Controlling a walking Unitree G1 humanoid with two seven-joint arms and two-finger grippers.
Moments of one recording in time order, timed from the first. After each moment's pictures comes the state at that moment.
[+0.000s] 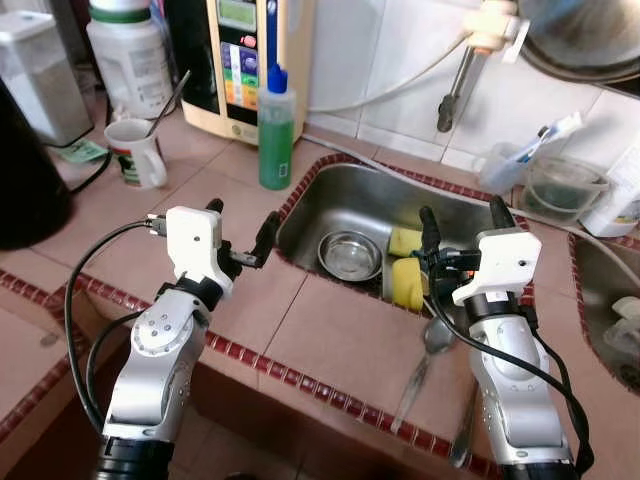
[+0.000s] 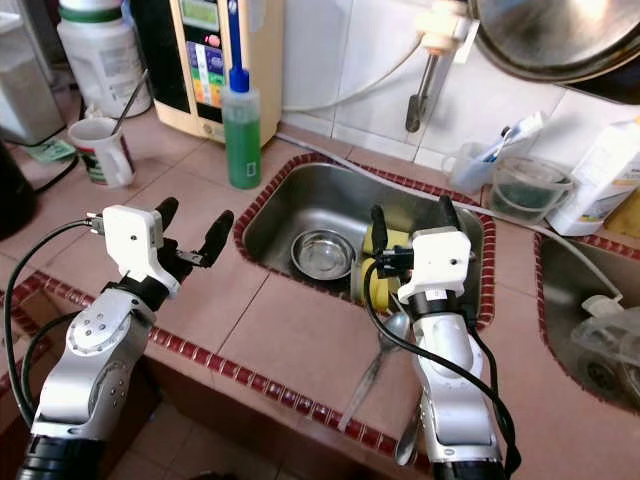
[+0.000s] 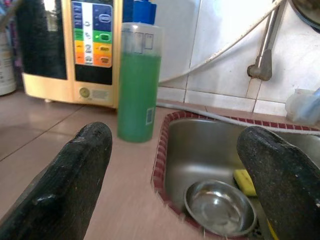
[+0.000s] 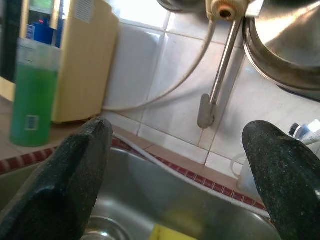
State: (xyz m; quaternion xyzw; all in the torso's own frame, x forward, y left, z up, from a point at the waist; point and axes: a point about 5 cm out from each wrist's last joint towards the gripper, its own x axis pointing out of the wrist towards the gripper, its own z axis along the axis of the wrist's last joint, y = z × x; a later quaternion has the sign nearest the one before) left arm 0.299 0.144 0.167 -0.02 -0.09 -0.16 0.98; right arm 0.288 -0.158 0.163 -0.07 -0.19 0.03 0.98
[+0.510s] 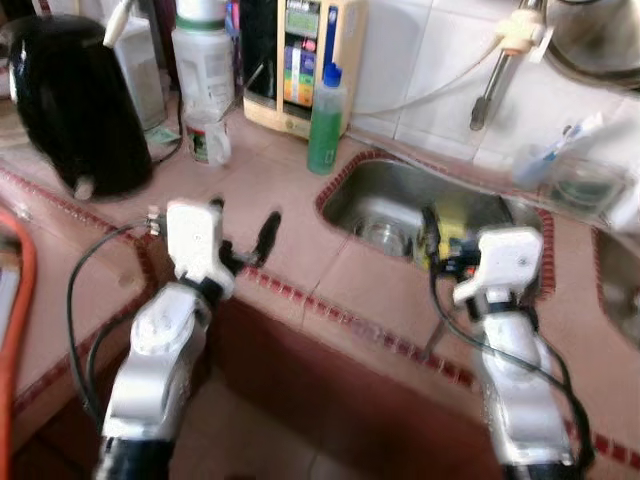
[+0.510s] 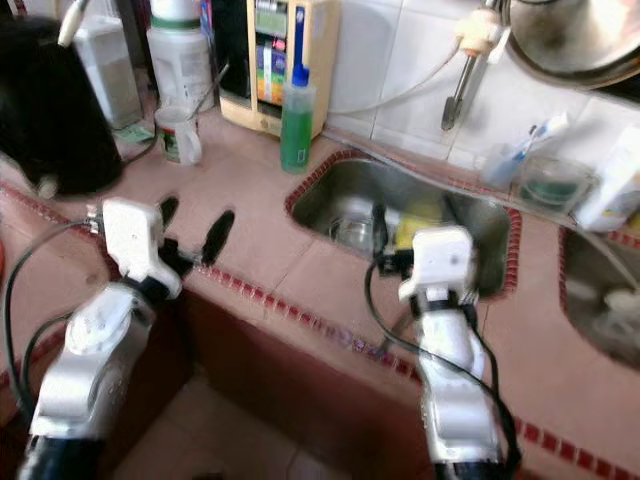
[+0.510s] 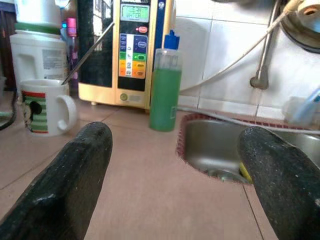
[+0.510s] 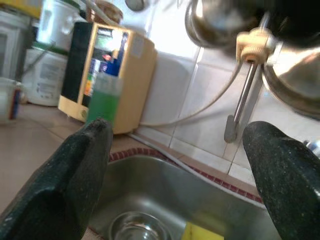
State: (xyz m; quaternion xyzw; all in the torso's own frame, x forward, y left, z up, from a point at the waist) left arm 0.298 0.145 0.170 -0.01 -0.09 -0.16 0.98; right arm 0.288 -0.153 0.162 -0.07 -0.19 0.03 0.98
